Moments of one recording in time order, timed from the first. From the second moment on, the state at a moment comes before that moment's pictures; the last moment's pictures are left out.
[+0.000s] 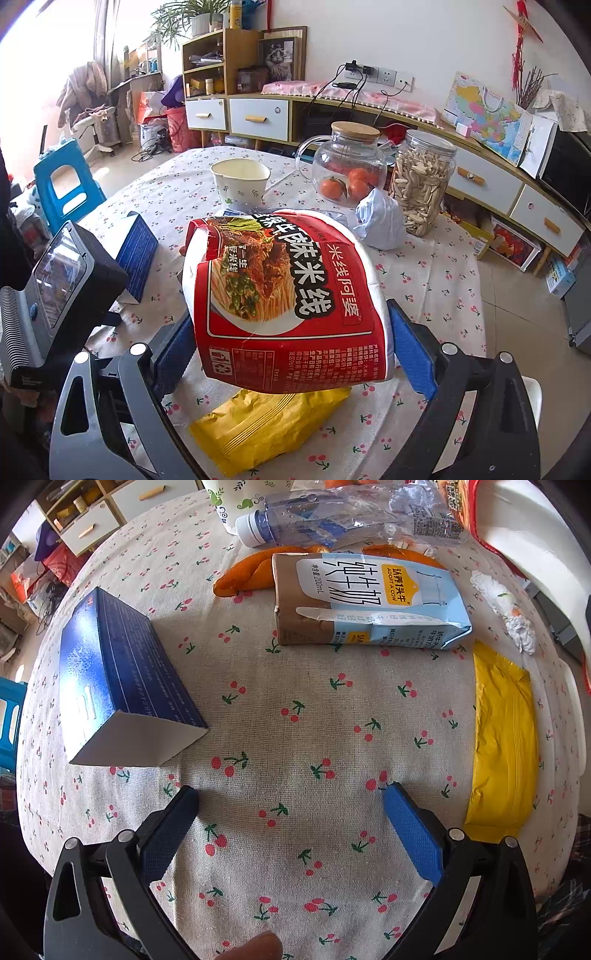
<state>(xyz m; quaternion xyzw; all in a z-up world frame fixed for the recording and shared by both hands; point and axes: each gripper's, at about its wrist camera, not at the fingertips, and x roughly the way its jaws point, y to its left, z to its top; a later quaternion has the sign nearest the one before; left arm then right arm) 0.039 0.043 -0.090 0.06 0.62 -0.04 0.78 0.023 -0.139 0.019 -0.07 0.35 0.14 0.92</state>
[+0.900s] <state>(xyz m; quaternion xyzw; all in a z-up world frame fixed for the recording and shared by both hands) 0.047 0.023 -0.062 0.04 0.60 -0.02 0.80 0.016 -0.293 -0.005 0.08 0.33 -0.15 0.93</state>
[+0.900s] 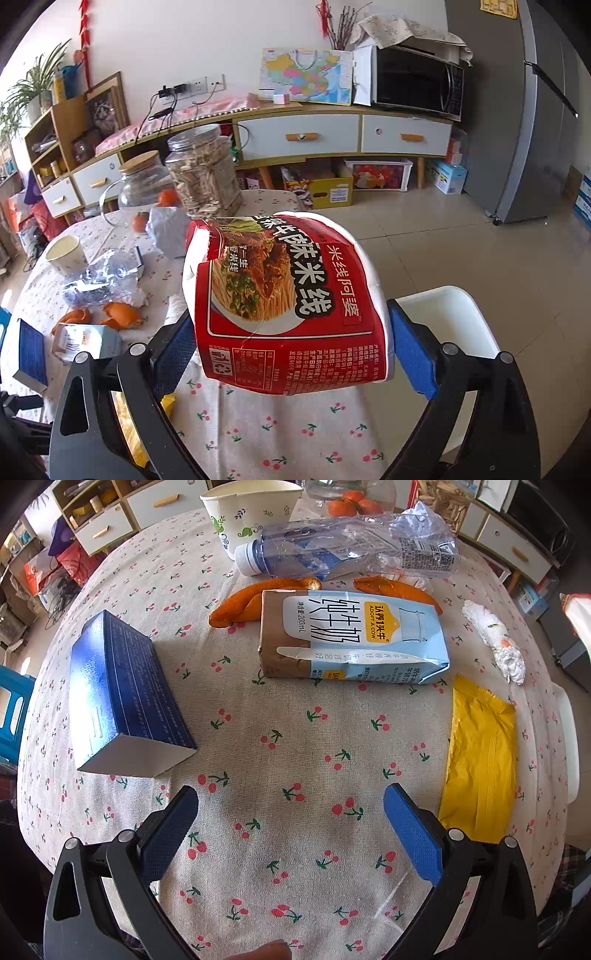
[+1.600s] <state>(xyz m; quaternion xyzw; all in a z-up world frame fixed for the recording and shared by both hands) 0.048 -0.015 -0.041 0.02 0.56 -0.02 0.83 0.002 -0.385 -0.049 0.14 0.39 -0.28 0.86</state>
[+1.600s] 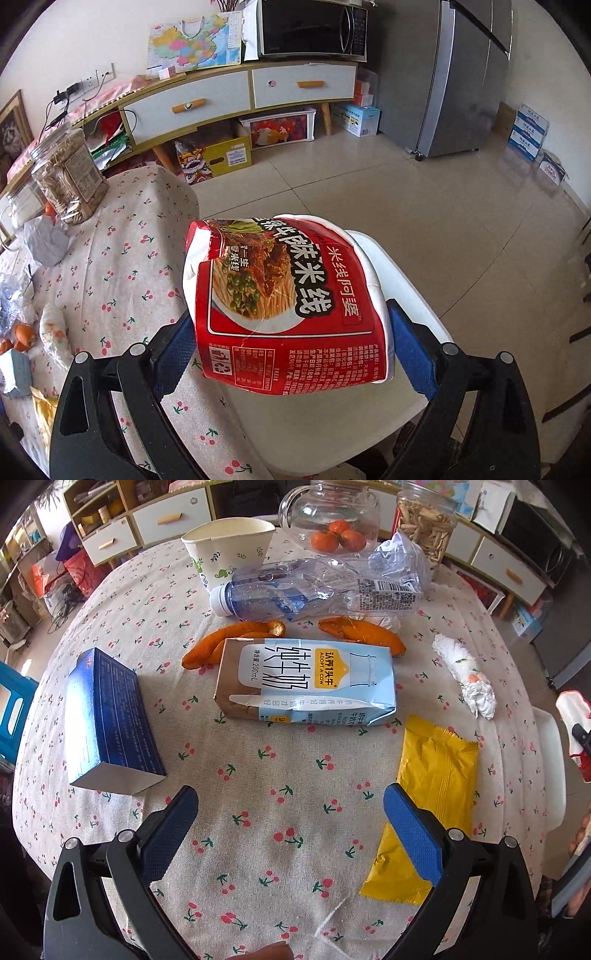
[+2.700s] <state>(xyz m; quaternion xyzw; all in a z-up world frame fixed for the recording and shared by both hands) 0.042 -0.090 -0.042 0.04 0.55 -0.05 0.83 -0.026 -0.381 -0.018 0.11 0.38 -0.21 0.90</state>
